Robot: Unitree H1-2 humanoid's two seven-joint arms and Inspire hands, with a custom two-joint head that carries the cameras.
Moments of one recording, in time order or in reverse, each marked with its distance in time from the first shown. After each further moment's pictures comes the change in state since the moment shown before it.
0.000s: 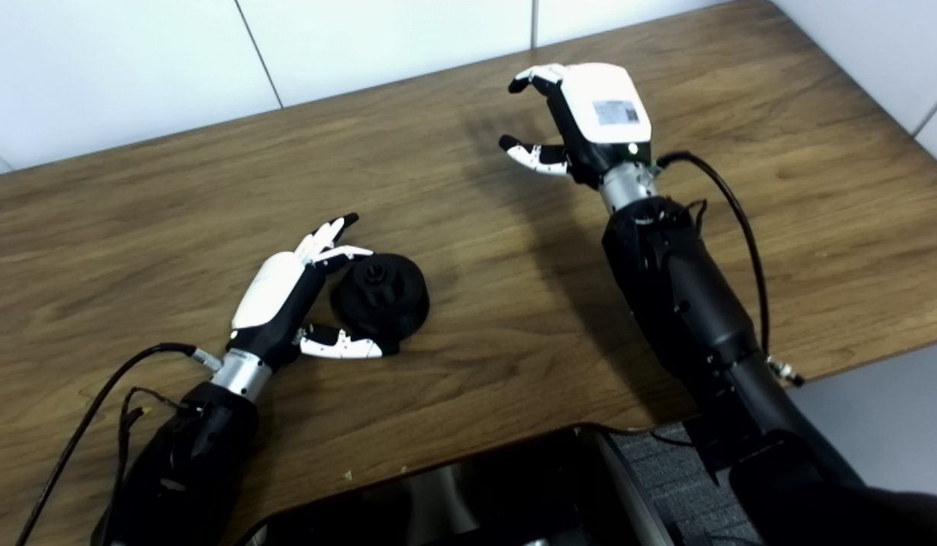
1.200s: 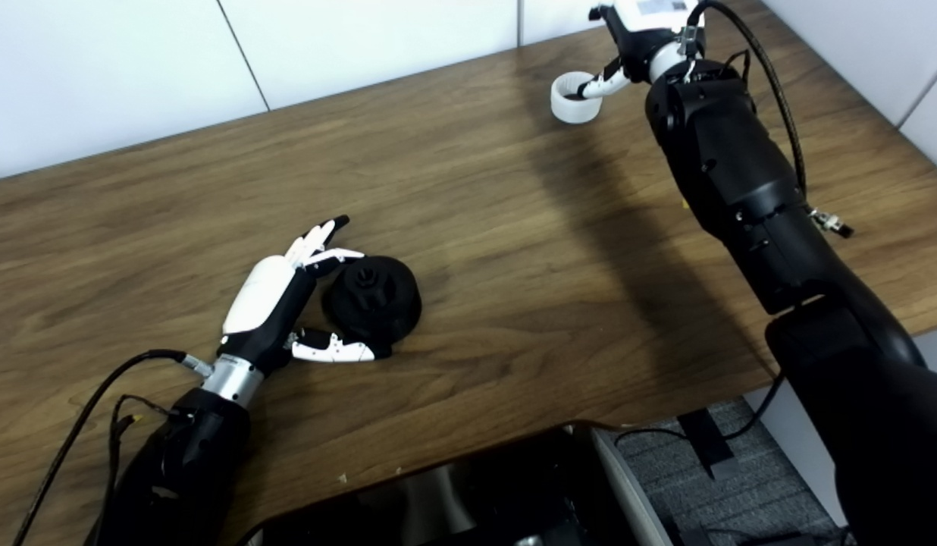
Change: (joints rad) left arm 0.006 0.005 0.004 -0.004 0.001 -0.004 -0.001; right arm -0.278 -0.202 0.049 0.303 0.001 0.130 0.331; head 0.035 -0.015
